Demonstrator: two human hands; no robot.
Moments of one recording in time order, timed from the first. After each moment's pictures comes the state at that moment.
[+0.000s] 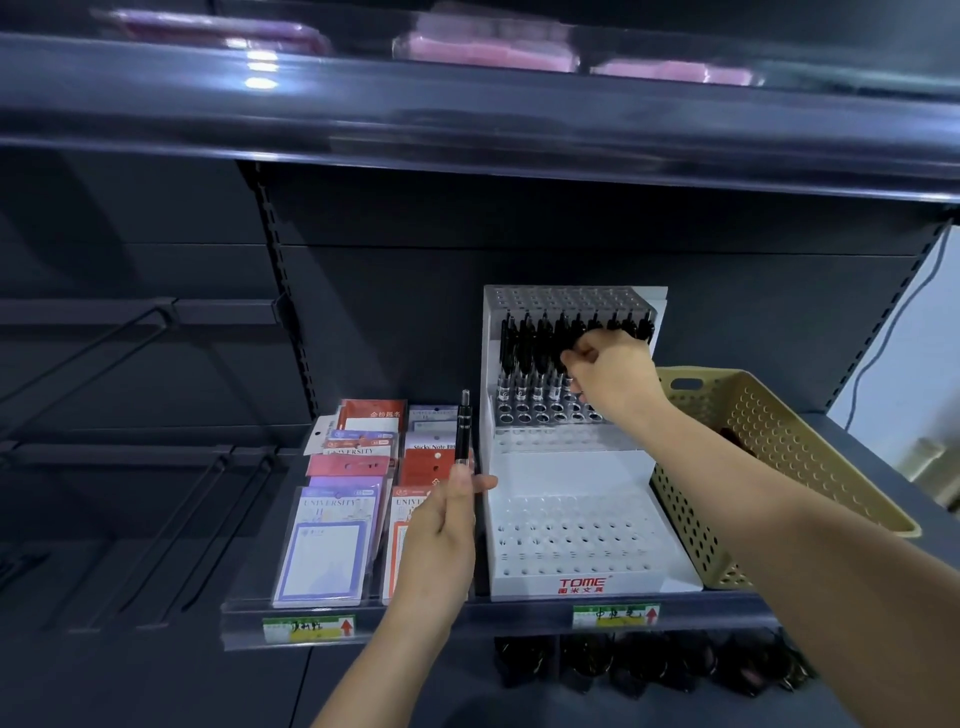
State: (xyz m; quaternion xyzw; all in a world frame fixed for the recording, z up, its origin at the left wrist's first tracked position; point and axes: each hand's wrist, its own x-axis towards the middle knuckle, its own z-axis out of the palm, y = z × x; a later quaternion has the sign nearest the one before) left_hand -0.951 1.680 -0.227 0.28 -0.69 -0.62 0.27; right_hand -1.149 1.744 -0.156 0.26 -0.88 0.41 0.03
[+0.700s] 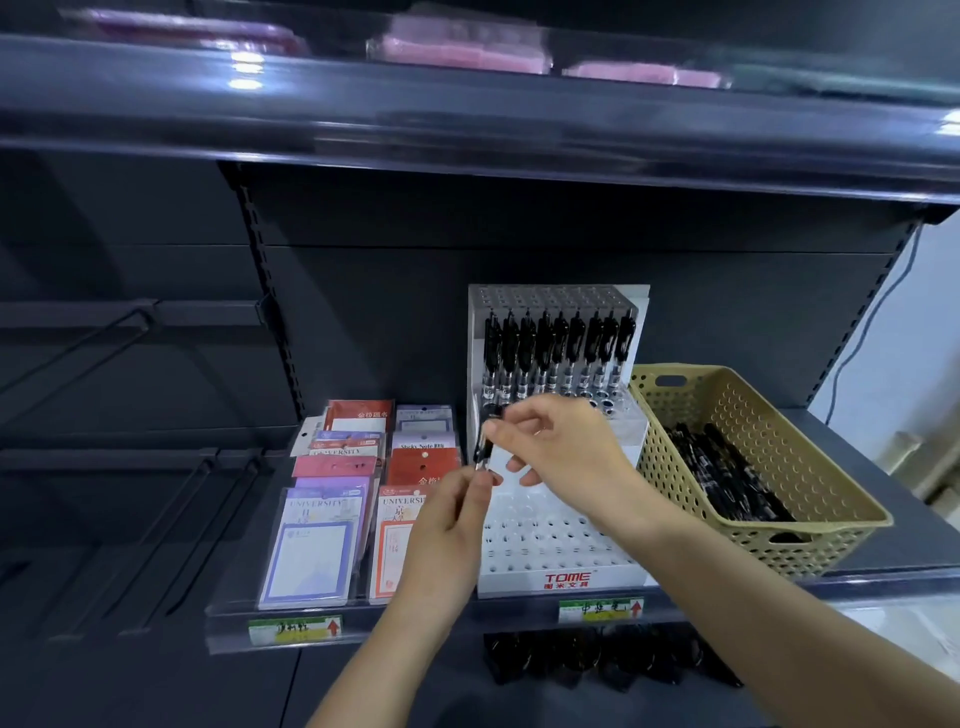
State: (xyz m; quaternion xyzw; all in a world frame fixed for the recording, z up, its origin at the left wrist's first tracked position) left_hand -0.961 1.687 -0.230 0.22 -0.73 -0.60 0.27; right_hand -1.049 1.769 -0.158 0.31 -0.78 0.52 -0.14
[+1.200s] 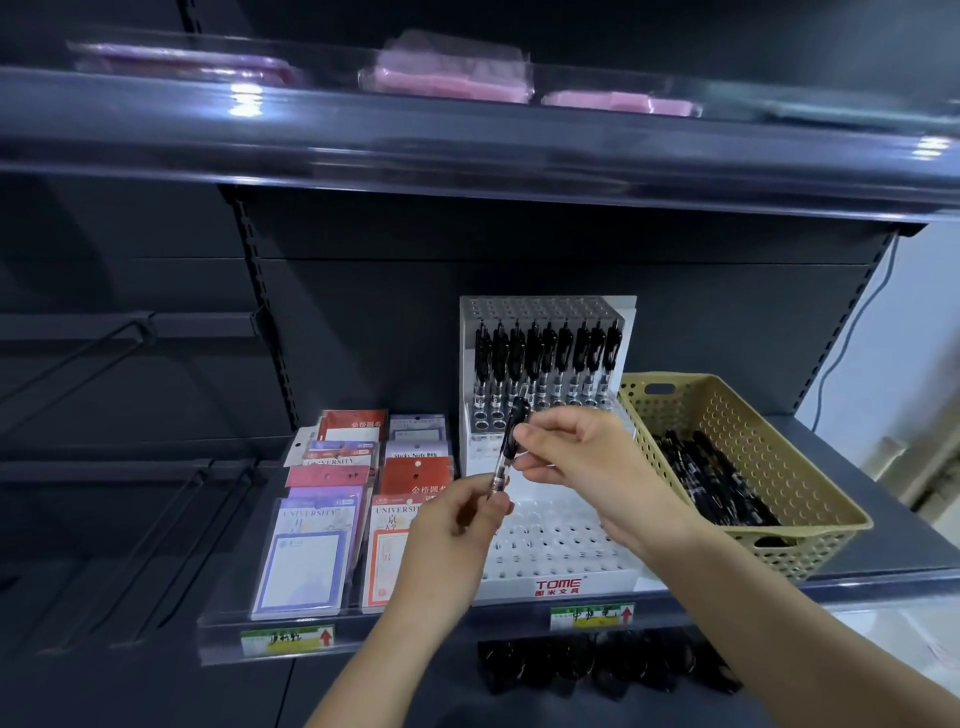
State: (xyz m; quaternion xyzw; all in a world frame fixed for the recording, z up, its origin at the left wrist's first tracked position) left_hand -0.961 1.692 -0.223 0.17 -0.73 -0.61 0.26; right_hand -1.056 1.790 -0.159 0.23 -0.70 0.64 -0.21
